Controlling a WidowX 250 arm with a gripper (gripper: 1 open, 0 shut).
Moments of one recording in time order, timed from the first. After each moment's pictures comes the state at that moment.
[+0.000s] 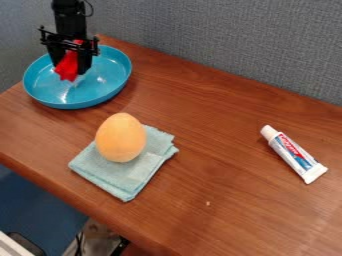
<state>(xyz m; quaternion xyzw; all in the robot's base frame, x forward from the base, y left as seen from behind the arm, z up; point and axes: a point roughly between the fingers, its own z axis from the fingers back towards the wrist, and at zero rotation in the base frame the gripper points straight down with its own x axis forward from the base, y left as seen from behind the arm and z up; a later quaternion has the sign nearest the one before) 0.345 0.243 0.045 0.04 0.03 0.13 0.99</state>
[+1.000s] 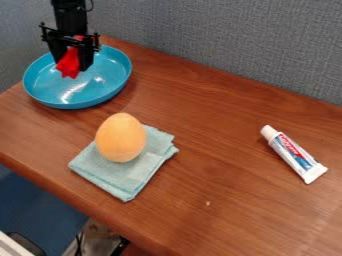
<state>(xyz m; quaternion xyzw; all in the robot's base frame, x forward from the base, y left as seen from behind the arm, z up) 0.344 0.235 0.055 0.02 0.02 0.12 0.99</state>
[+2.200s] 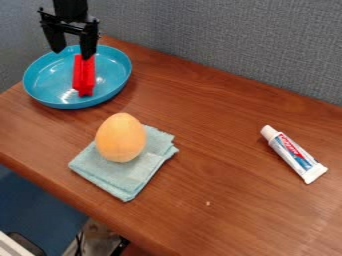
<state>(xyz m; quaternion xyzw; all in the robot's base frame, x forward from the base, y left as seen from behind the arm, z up) 0.343 0.226 0.081 0.03 0.00 0.09 1.00</state>
